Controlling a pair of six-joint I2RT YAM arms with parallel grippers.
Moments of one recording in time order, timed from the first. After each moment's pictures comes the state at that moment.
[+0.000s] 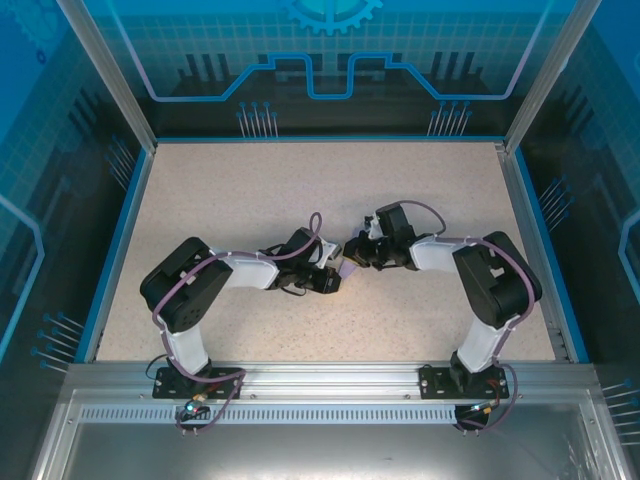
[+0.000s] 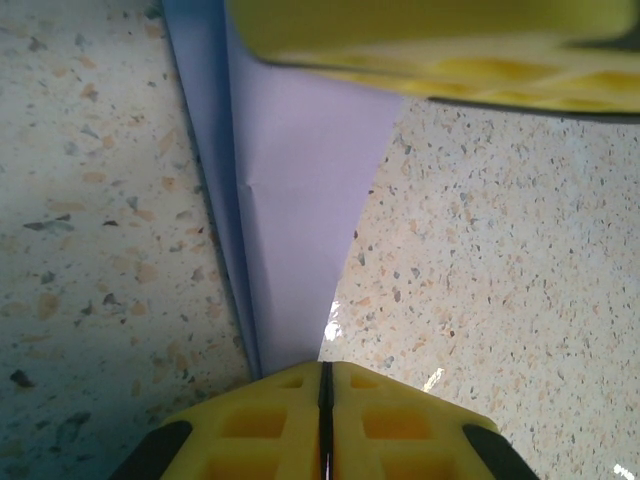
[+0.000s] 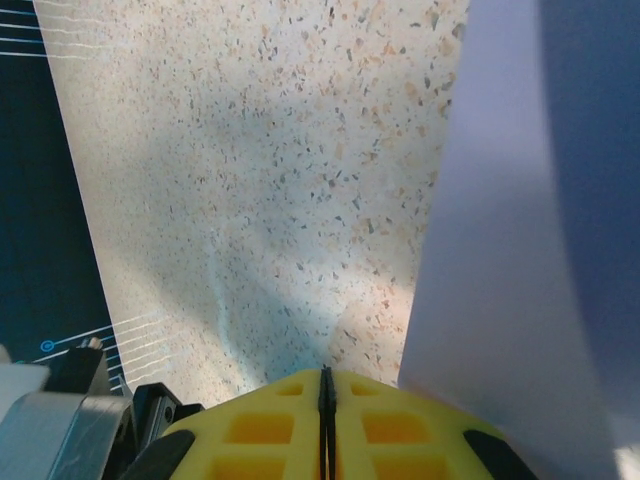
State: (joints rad) left arm -0.66 1.81 0.82 0.07 0.44 -0.42; right arm 0.45 1.77 0.83 0.08 -0.56 0.91
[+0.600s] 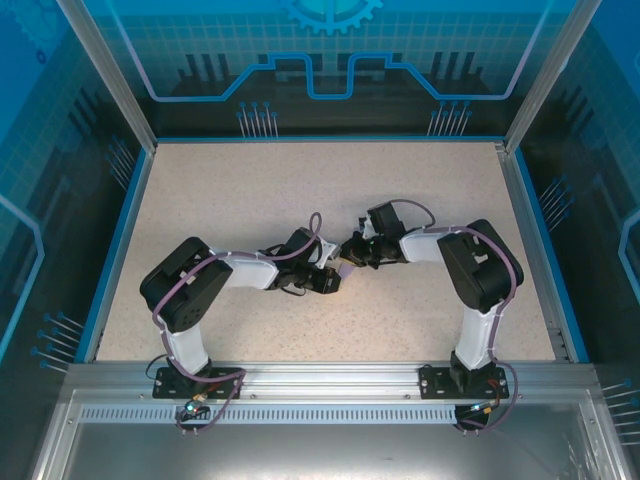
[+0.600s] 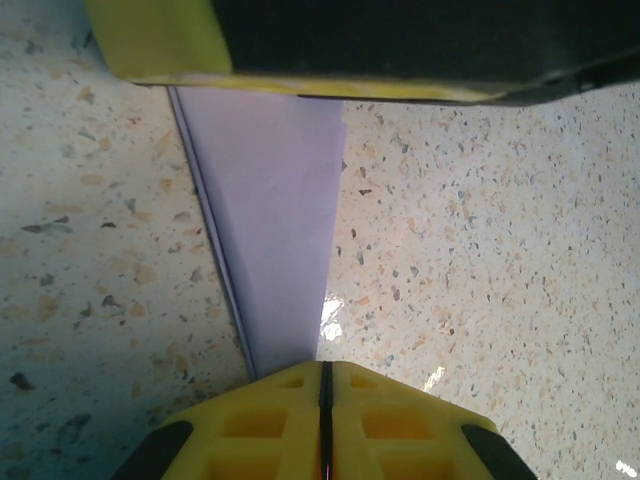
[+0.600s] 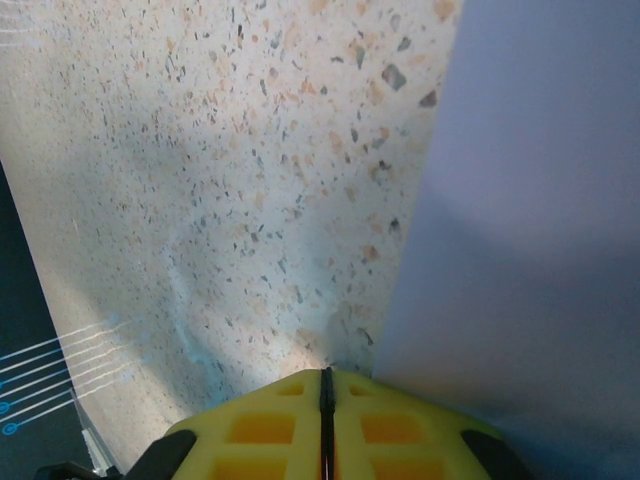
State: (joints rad) left arm -0.66 1.81 0.81 0.07 0.44 -0.40; right arm 0.45 1.90 0.94 0.01 -0.53 0.84
